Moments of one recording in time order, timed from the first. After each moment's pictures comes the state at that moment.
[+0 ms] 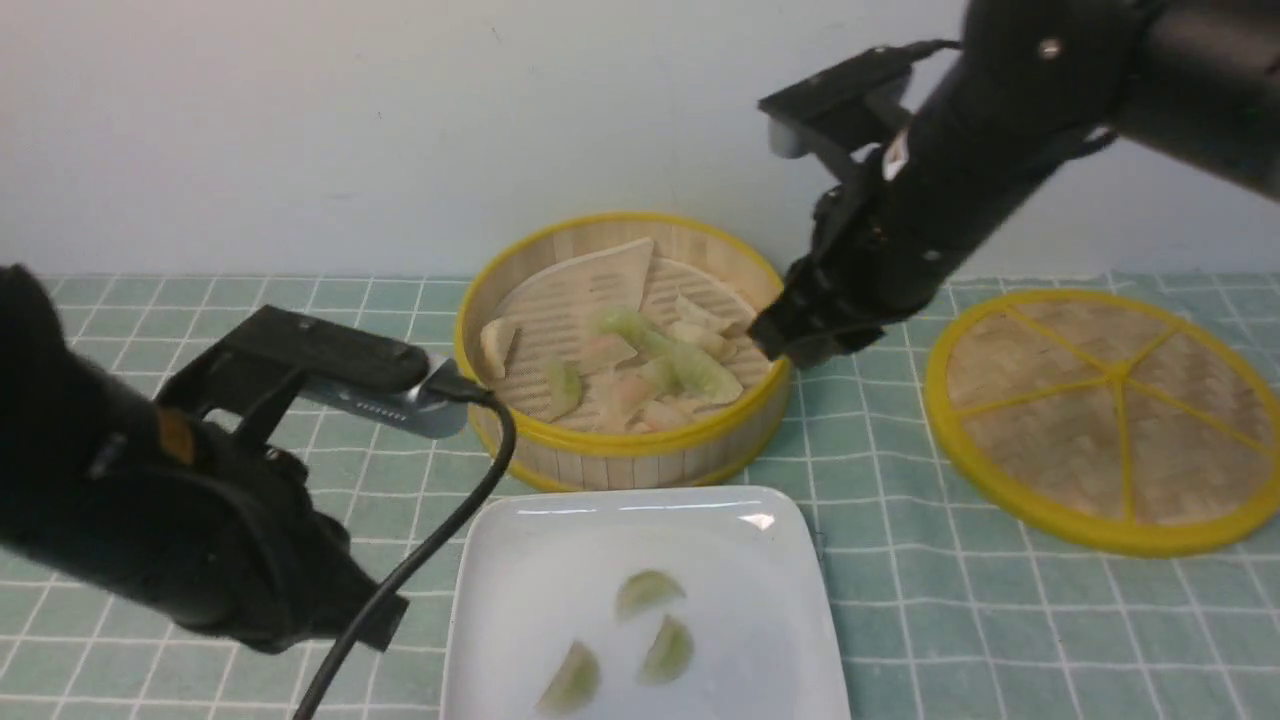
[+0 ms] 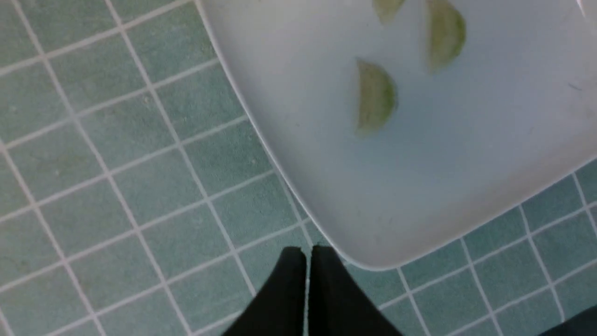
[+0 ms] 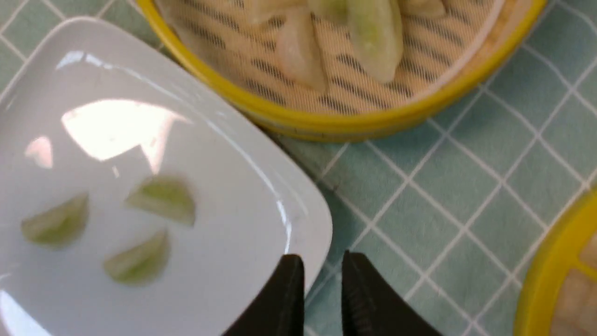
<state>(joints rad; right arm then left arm) 0.53 1.87 -1.71 0.09 1.15 -0.18 -0.37 1.17 -0.86 -0.21 0.98 0.11</state>
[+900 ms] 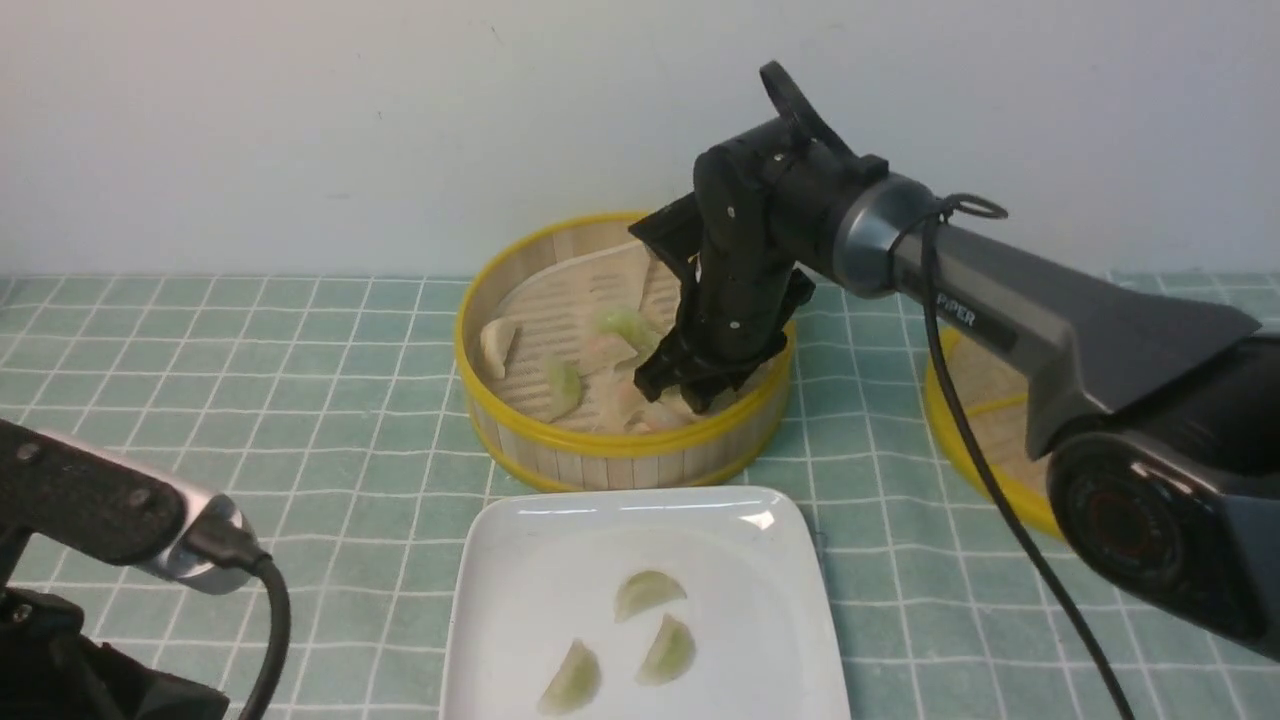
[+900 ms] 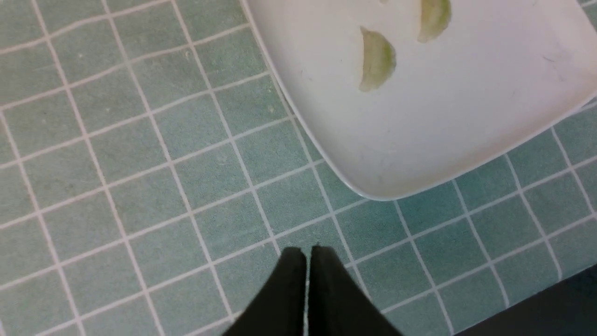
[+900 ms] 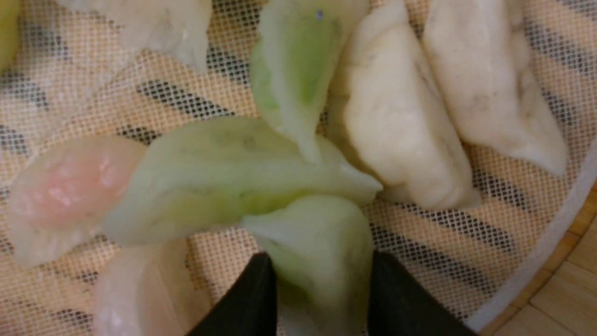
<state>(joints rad) 0.55 2.45 -2.24 -0.03 1.23 -0.06 -0.37 0.77 -0.72 -0.14 1.06 0.03</state>
